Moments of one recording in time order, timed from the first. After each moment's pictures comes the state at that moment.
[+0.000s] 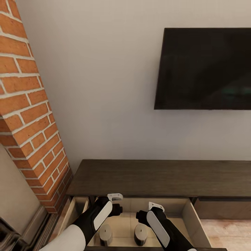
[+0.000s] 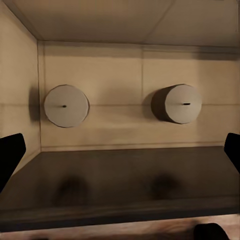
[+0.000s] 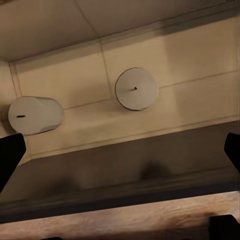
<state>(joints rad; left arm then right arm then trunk) -0.61 -0.15 -0.49 -0.61 0.68 0.62 0.41 -0.43 0.09 0.40 -0.87 -0.80 0.58 -0.60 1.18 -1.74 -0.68</state>
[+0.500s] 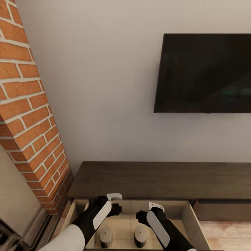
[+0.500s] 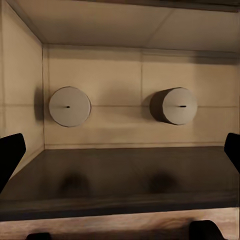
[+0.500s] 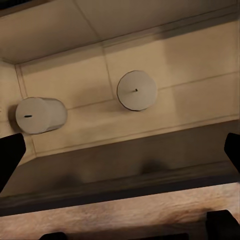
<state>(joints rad) -0.61 -0.15 -0.48 -0.61 0.68 0.62 0.41 -0.43 0.09 0.40 -0.87 -0.80 0.58 -0.60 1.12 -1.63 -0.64</state>
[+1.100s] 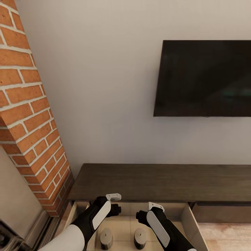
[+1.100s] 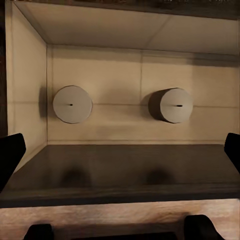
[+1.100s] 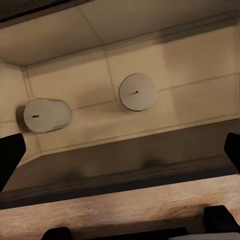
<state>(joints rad) -0.61 -0.15 -0.46 -0.60 0.68 0.62 0.41 -0.43 0.09 0.40 -0.87 -0.80 0.58 -0.60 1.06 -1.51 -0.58</state>
